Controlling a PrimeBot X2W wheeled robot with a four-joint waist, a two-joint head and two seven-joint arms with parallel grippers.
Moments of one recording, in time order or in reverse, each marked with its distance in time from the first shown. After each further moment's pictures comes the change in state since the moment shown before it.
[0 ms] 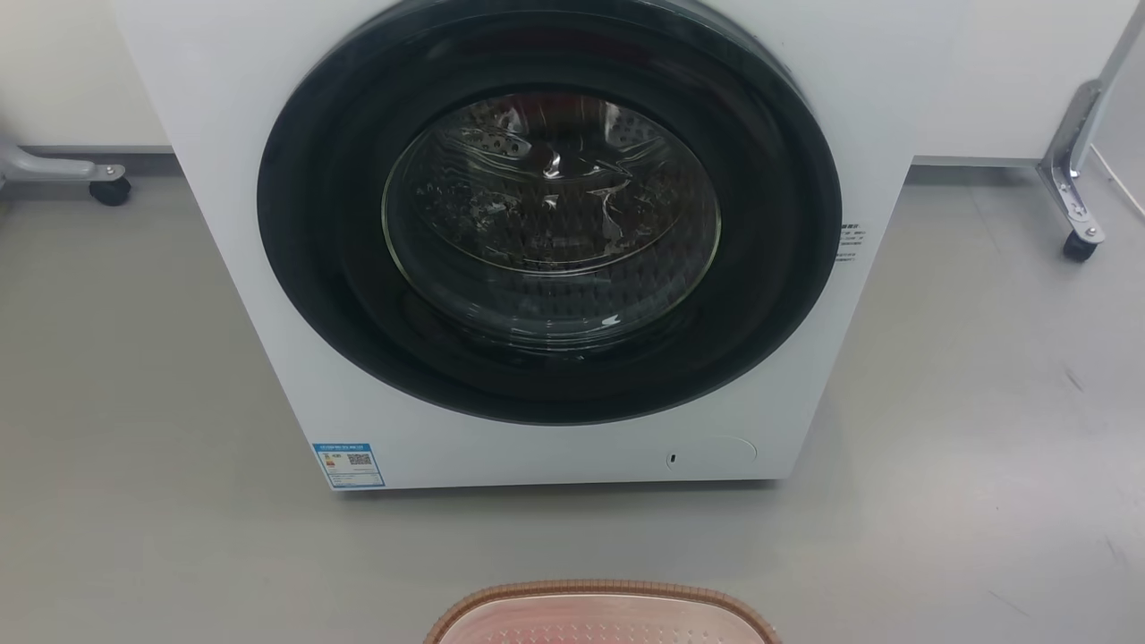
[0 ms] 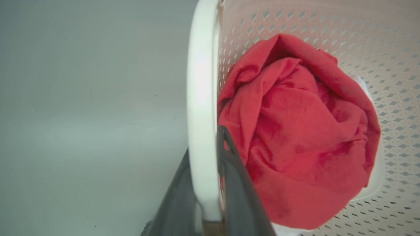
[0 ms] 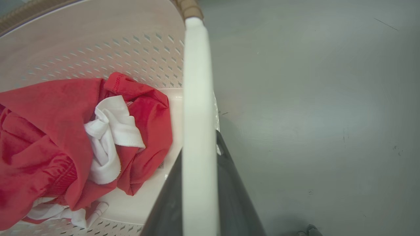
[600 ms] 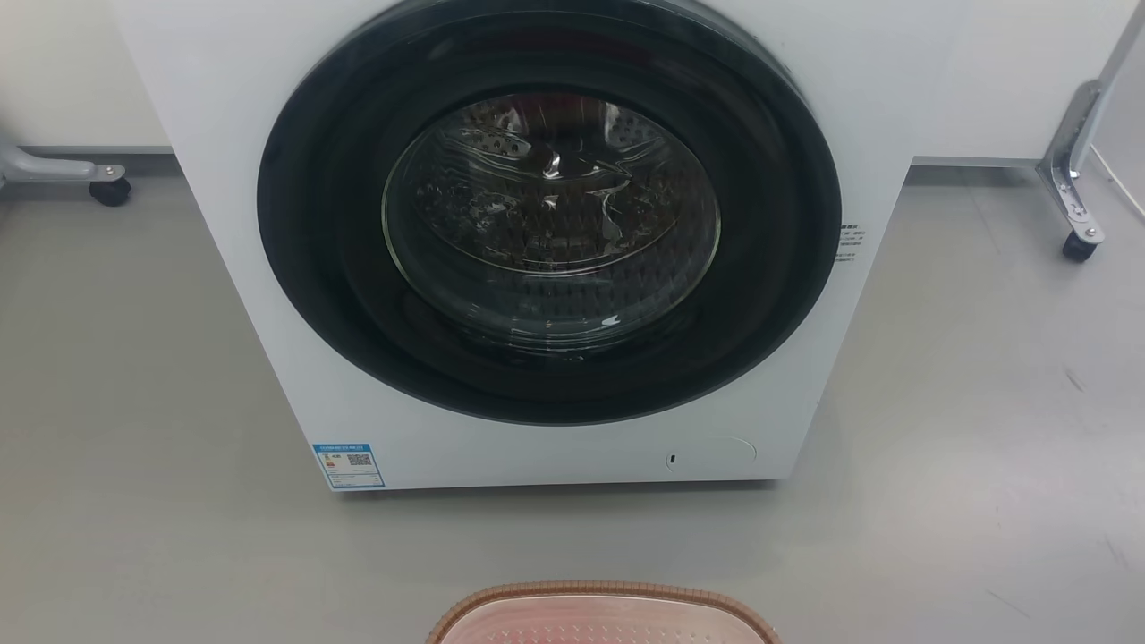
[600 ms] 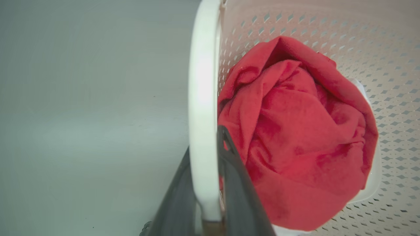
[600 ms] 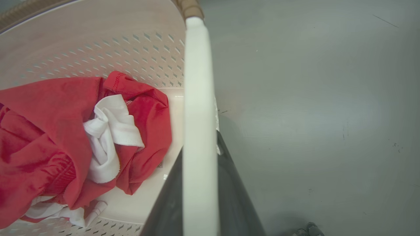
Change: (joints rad) left arm 0.001 -0.001 0.016 -0.007 0.011 -0.001 0.002; right arm 0.017 0.000 -0.042 -0.007 -0.036 0.000 0.011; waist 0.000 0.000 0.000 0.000
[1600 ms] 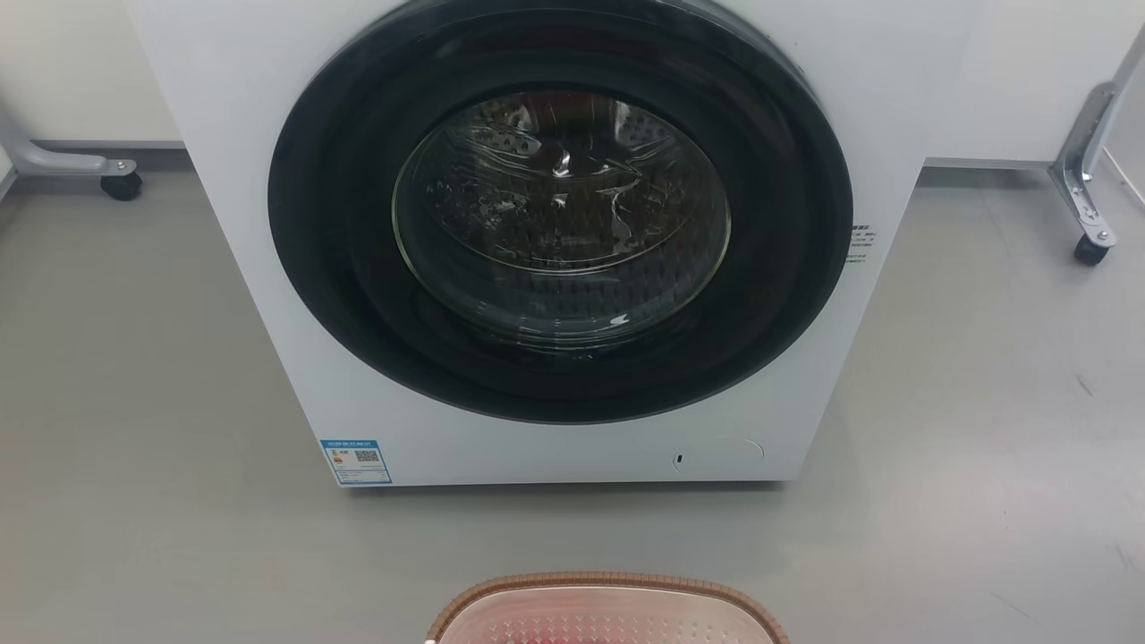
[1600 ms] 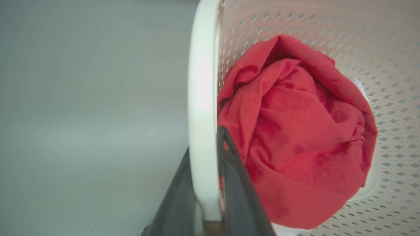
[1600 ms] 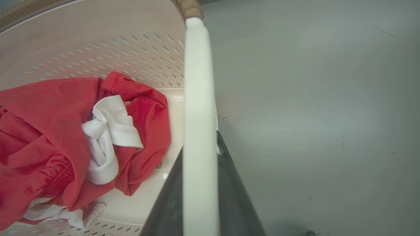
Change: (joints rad) left arm 0.001 -0.004 0.034 -0.005 0.040 -0.009 -0.007; right arm 0.008 0.003 -0.076 -0.005 -0.081 0.001 0.004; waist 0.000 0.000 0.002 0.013
